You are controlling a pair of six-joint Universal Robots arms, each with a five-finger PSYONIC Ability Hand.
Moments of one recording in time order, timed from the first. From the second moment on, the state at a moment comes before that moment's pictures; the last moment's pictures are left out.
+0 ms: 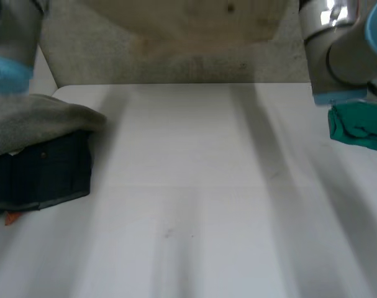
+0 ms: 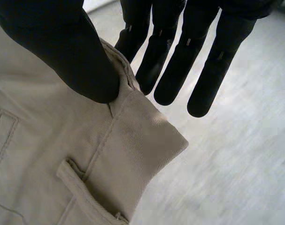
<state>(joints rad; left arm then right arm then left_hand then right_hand) 4.32 -2.04 -0.65 3.19 -1.60 3.37 1.96 -0.90 0.70 -0.55 1.43 2.93 1.17 1.20 1.19 1.20 0.99 1.13 1.18 1.19 1.20 1.02</state>
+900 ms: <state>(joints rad) 4.01 -1.81 -1.59 2.48 -1.59 3.77 1.87 -1.30 1.73 0.58 1.28 2.15 1.17 1.20 1.19 1.20 0.99 1.13 1.18 1.19 1.20 1.02</state>
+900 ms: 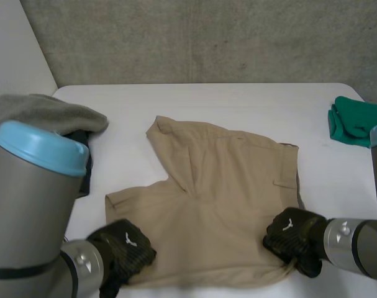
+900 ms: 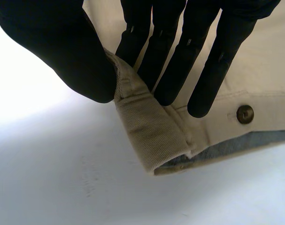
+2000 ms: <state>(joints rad) 4.23 -2.80 -0.33 2.70 -1.63 4.06 1.84 -1.23 1.72 0.31 1.21 2.29 1.17 1.20 1.19 1.19 0.99 1.13 1.18 1.19 1.20 1.02</state>
